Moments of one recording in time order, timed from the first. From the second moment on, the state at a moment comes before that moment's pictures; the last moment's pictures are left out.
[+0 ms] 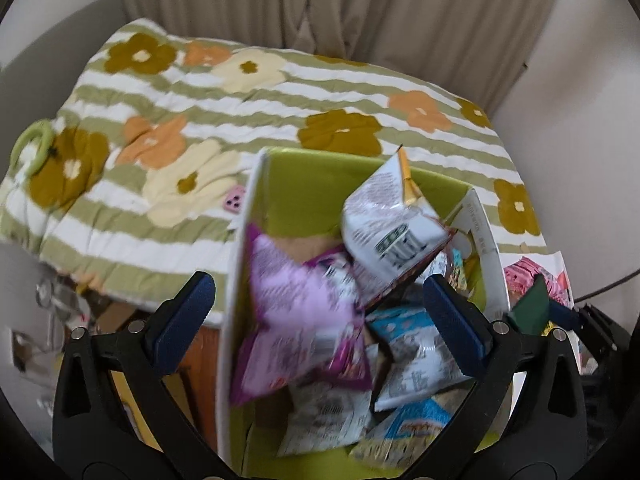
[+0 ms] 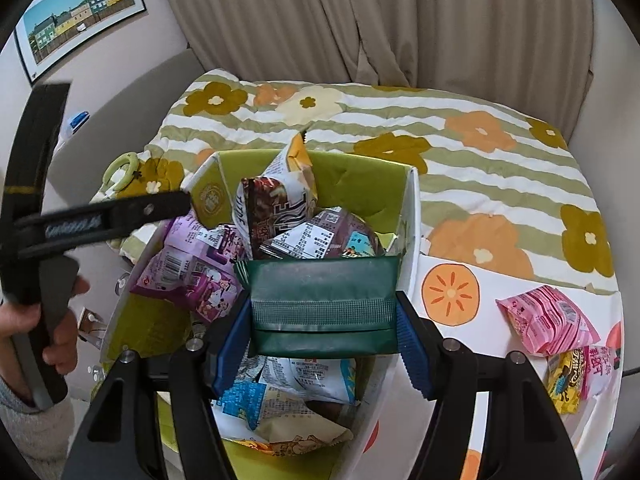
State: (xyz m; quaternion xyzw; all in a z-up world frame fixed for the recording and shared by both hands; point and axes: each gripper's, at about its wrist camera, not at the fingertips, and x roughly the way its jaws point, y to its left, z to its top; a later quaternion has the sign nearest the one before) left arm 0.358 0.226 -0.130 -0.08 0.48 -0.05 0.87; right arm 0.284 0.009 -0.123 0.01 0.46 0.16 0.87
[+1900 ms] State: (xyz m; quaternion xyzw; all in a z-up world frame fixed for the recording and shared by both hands) left arm 0.269 0.073 -0.068 -0.02 0.40 -0.23 0.89; right arm 0.170 -0.104 -0.058 0.05 0.38 0.00 0.93
